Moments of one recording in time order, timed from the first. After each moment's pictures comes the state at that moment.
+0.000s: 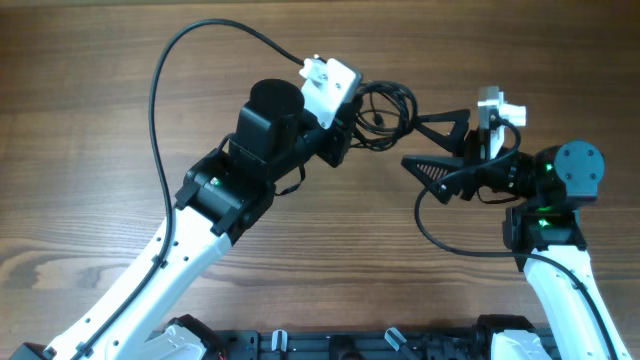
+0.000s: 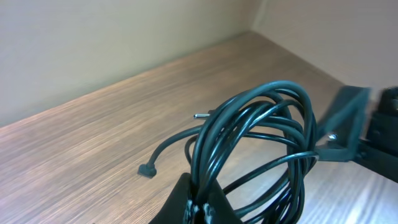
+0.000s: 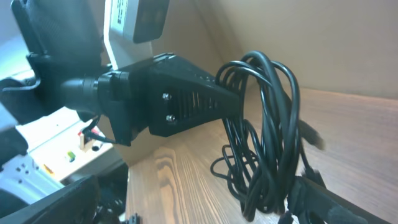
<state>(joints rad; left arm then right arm) -0.61 1.31 1.20 -0.28 0.15 -0.07 -0.03 1.09 0.60 0.63 -1.25 0.64</state>
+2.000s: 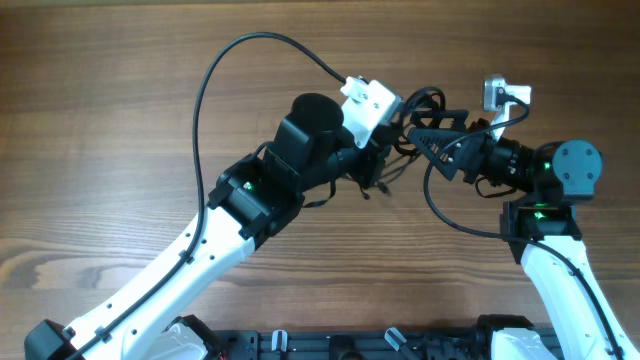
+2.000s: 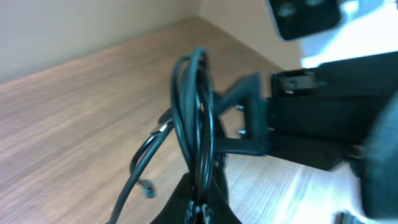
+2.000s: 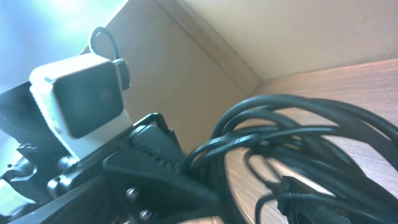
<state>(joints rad) -0.74 1.36 1.20 -0.25 0.25 -0.15 -0.03 1.15 0.60 0.78 -1.18 1.02</state>
